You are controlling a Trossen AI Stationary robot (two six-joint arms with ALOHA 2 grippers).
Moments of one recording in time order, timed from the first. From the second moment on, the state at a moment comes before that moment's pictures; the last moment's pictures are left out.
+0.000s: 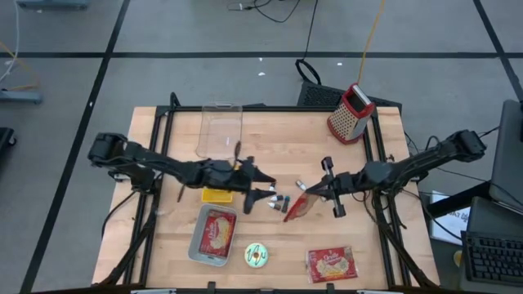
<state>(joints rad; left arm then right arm) -0.14 1.54 0.86 0.53 -0.08 -0.25 0.29 0.93 0.36 0.70 0.08 -0.08</state>
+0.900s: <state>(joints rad) -0.13 1.85 1.38 0.11 0.03 -0.23 0.26 1.04 0.36 0.74 0.08 -0.03</state>
